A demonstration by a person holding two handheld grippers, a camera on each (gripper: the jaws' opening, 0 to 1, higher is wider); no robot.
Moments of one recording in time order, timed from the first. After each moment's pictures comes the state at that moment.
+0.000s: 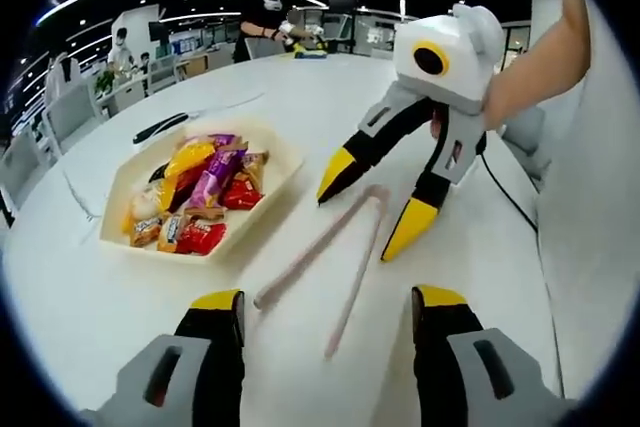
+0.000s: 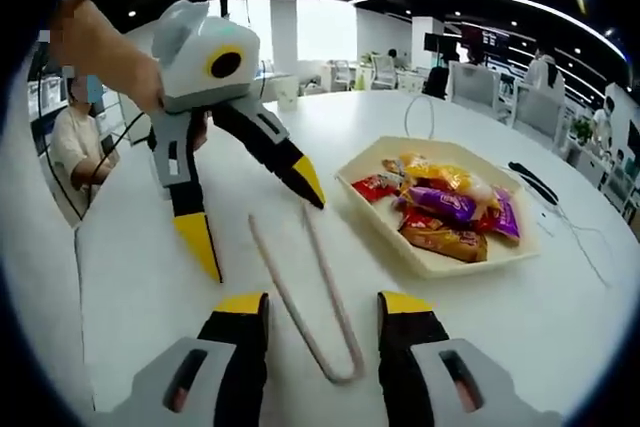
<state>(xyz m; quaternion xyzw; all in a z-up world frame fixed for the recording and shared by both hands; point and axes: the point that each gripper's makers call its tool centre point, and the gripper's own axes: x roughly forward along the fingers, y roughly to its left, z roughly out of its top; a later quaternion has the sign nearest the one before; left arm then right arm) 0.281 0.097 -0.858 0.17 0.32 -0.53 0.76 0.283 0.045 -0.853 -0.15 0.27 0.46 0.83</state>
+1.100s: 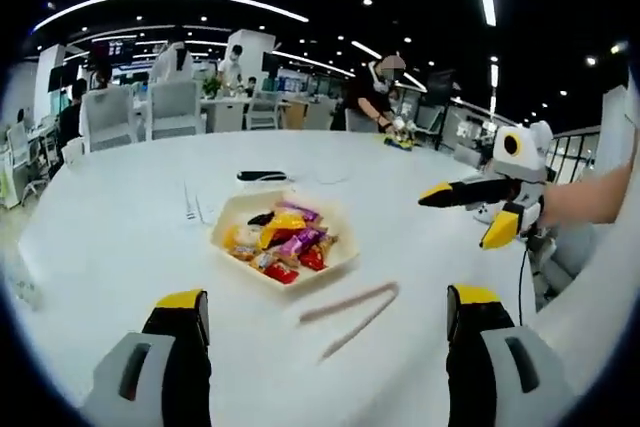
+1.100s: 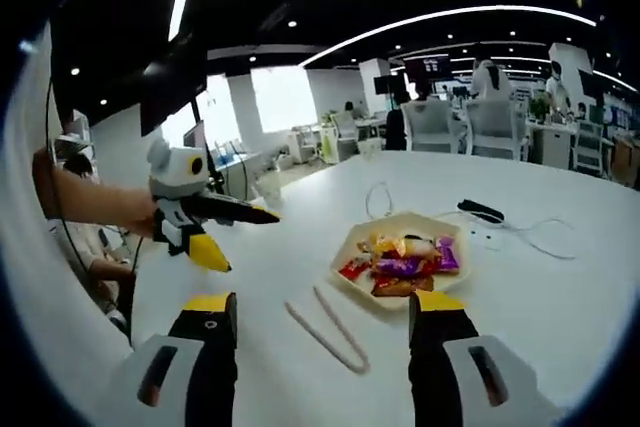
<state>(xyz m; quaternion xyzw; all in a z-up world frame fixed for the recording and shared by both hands) 0.281 0.160 -0.742 0.00 0.24 -0.37 0.90 0.254 -0.001 -0.718 0.01 0.20 0.41 0.89</state>
